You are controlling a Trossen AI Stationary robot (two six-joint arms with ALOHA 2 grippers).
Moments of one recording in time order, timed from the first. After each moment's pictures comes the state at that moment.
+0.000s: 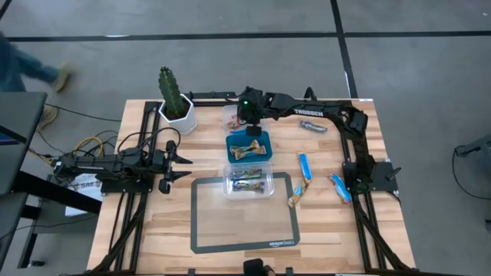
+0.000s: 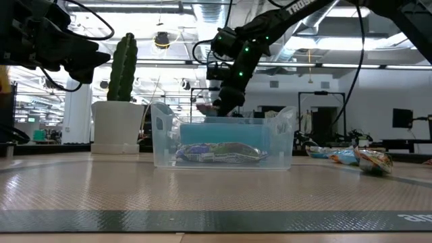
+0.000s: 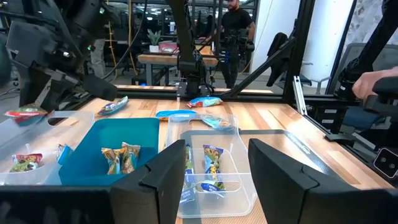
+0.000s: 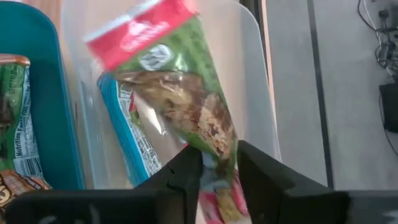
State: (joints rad) left arm -0.04 0.03 0.01 0.03 -0.01 -0.05; right arm -0.40 2.05 1.66 -0.58 0.19 -0.56
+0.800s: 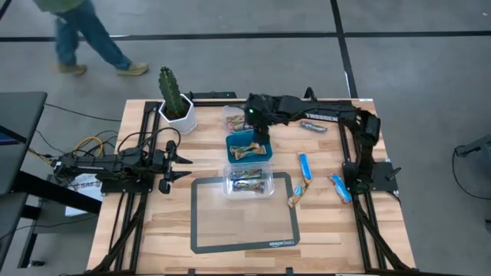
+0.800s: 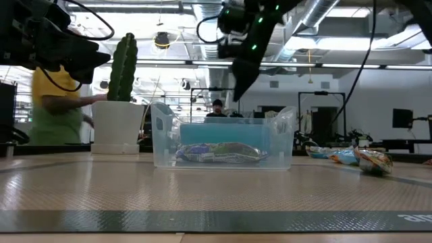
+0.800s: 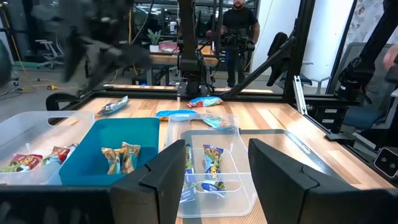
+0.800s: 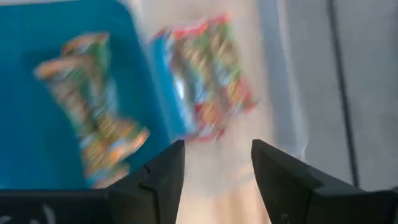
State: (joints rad) left arm -0.04 0.03 0.01 0.03 -0.01 -0.05; right arm -0.30 1.90 1.66 -0.86 0.24 -0.33
